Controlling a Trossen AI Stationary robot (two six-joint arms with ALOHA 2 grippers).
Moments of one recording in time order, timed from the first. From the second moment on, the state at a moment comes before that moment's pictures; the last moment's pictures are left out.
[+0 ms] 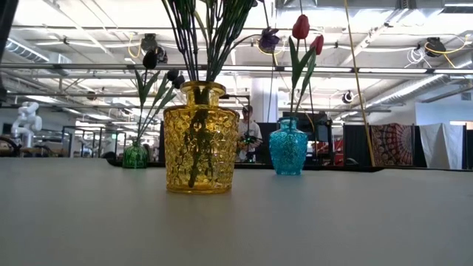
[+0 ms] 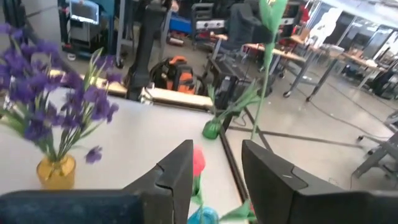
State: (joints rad) left arm 0.48 1.66 1.76 -0.04 0.40 0.29; right arm -0.35 0.75 1.33 -0.76 -0.13 -0.30
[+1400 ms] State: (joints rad) left arm 0.45 1.87 1.76 -0.03 0.49 0.24; right arm -0.35 0.33 0.41 -0.19 -0.13 -0.11
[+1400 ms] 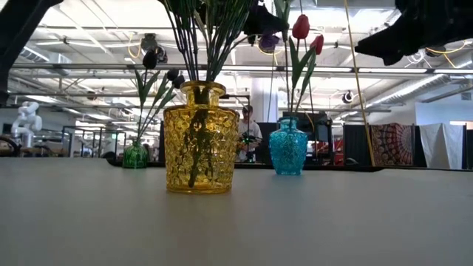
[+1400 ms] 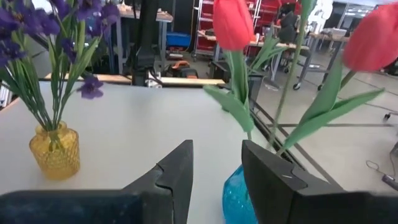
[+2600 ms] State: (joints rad) left arm 0.45 1.95 1.76 -0.07 0.50 0.24; right arm -0.35 0.33 0.37 -0.19 -0.13 -0.06
